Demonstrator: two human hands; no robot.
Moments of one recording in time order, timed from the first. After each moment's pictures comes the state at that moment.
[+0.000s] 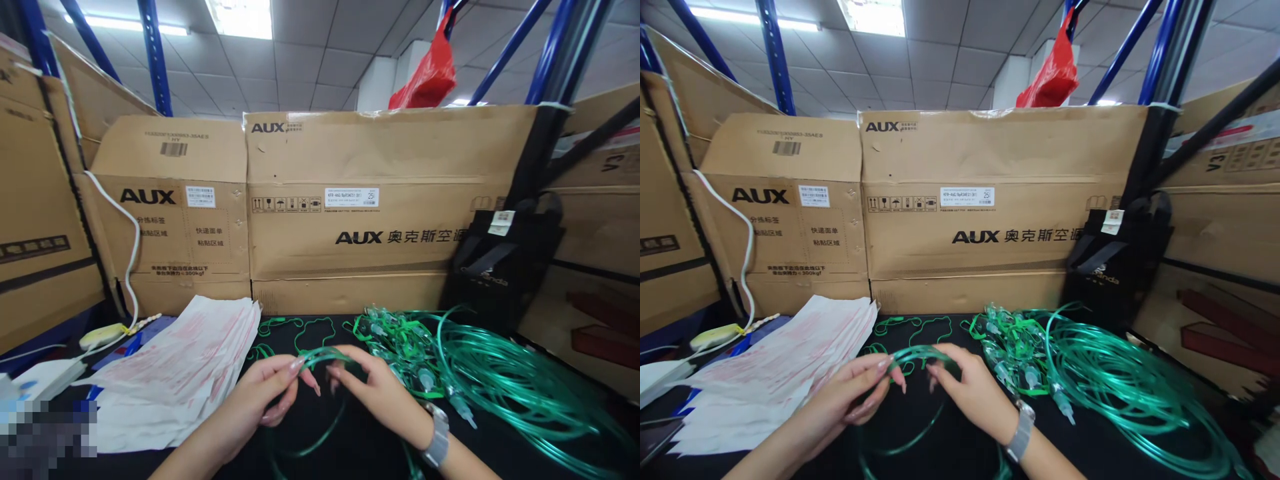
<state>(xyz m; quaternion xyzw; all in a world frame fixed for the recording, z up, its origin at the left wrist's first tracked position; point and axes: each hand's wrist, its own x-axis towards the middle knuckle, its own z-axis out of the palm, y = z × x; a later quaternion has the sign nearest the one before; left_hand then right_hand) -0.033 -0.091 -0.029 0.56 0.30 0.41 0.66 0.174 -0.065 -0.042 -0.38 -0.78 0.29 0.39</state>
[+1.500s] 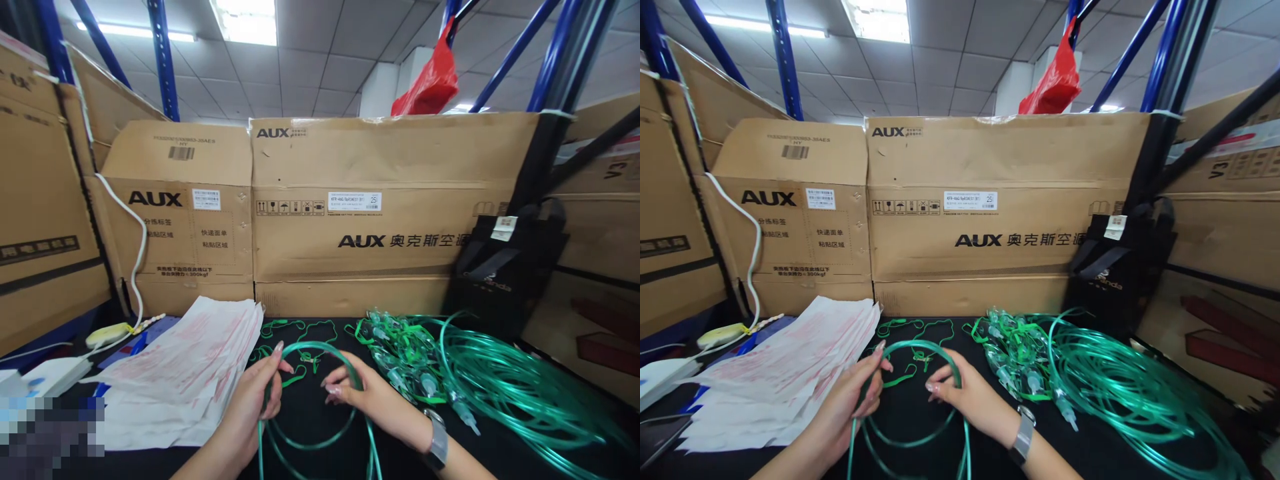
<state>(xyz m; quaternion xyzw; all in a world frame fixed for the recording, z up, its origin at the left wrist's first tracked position) -0.027 -0.075 -0.065 0.36 0.38 0.57 0.63 0.176 -0.057 -0.066 -0.36 -0.65 0.56 0.36</state>
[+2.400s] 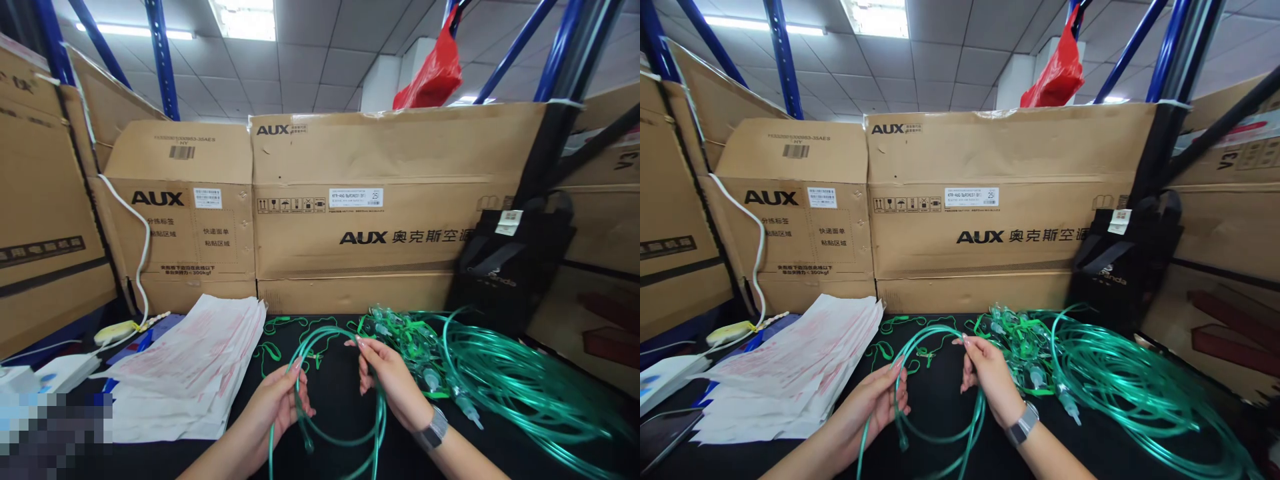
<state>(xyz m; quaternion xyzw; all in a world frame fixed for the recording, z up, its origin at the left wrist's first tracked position) -0.016 -0.077 -0.083 0.30 0.33 0.50 0.74 0.180 -0.044 -0.066 -0.42 -0.50 0.53 0.53</state>
